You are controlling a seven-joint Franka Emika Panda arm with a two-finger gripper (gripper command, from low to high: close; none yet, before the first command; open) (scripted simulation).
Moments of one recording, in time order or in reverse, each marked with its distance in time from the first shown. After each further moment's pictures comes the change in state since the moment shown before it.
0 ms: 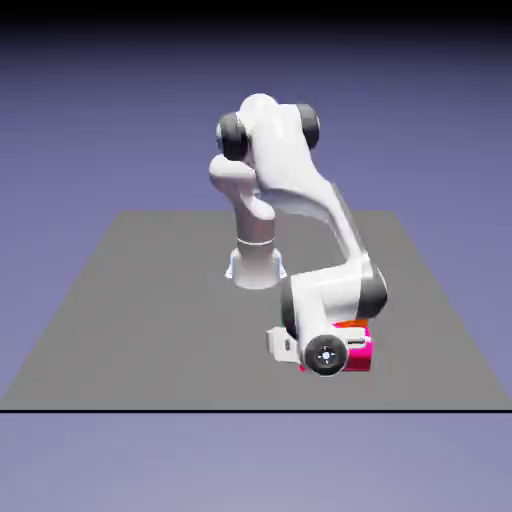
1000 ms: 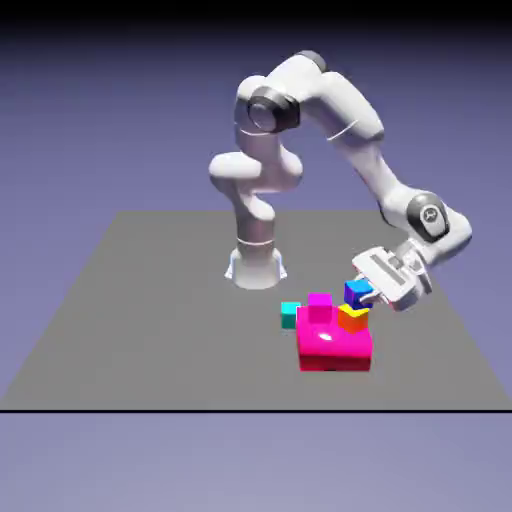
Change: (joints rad) arm -0.043 -0.173 0.689 -0.540 -1.083 0.078 -0.402
